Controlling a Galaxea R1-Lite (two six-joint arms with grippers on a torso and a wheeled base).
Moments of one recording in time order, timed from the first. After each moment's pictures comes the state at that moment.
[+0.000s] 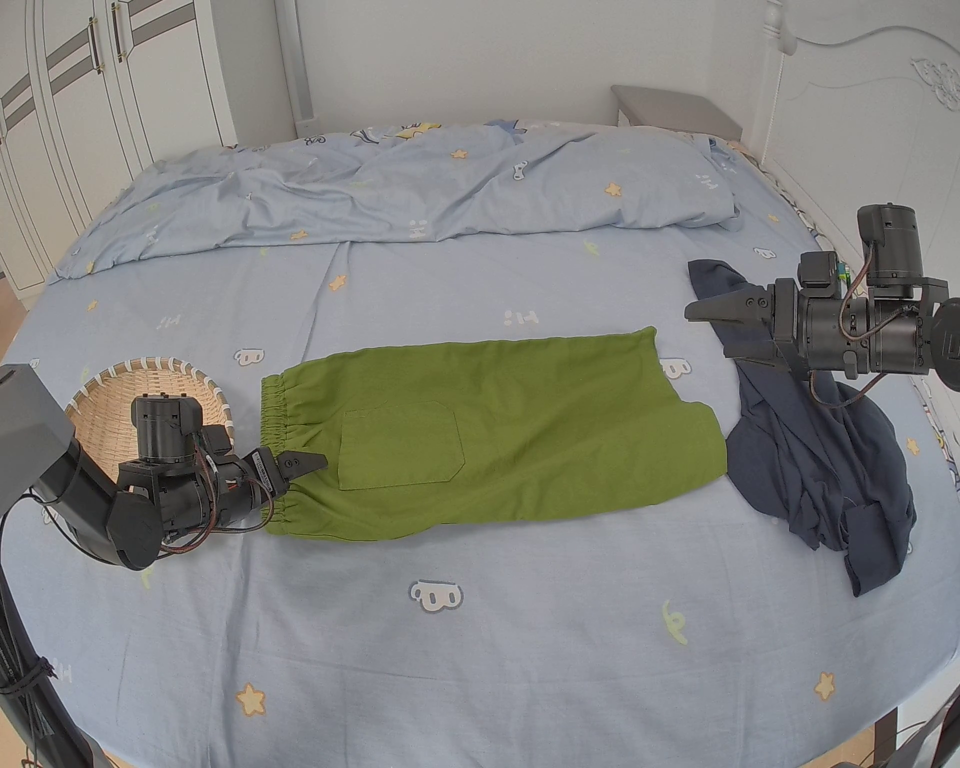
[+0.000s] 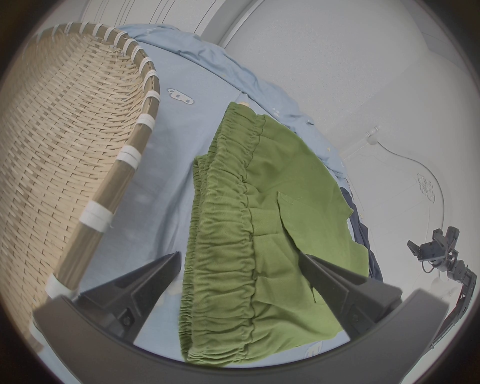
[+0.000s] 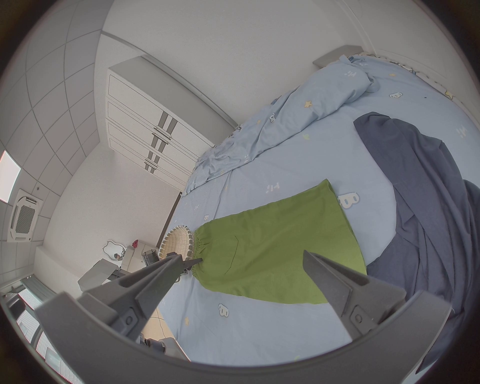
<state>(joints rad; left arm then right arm) -0.06 2.01 -0.75 -0.76 -0.33 -0.51 0.18 1.72 -1.28 0.00 0.59 0.38</state>
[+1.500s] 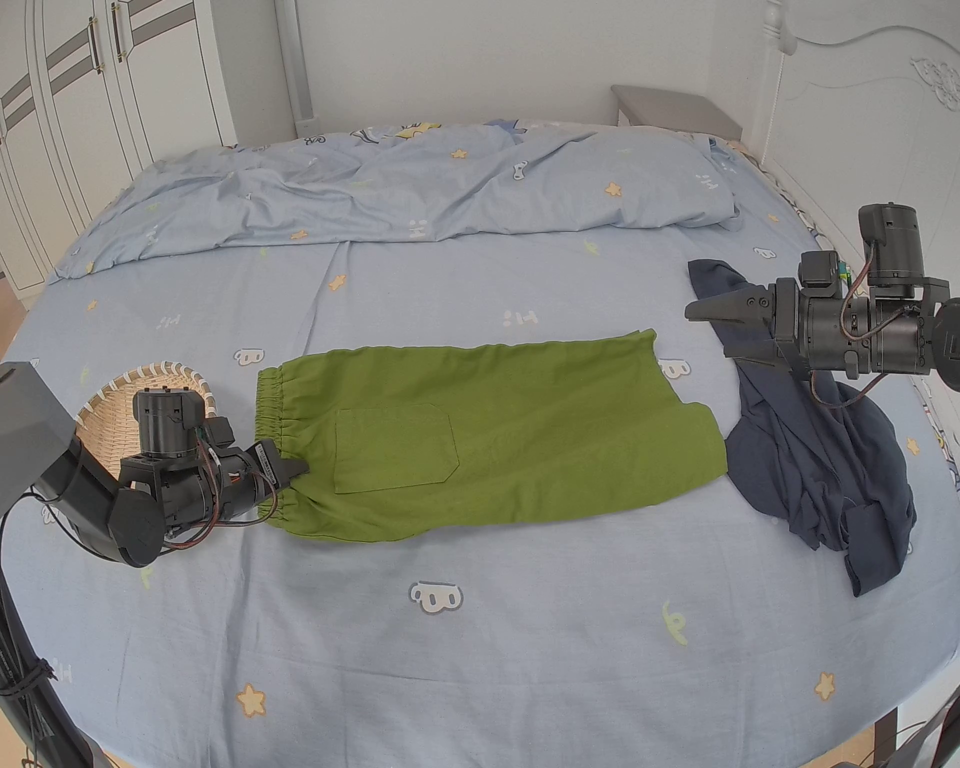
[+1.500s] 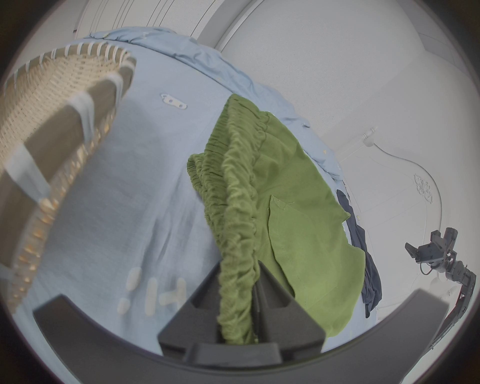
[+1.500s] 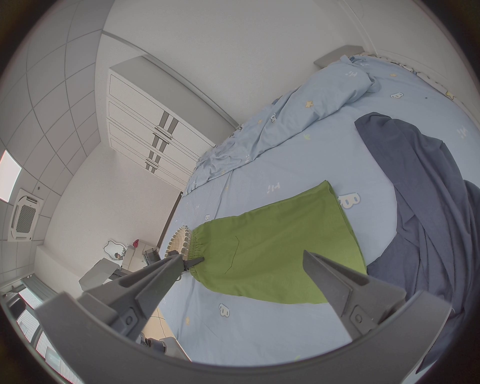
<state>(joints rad) -0.08 2.01 -0.76 -0.78 -0.32 -0.52 0.18 1.72 -1.27 0.00 0.59 0.38</state>
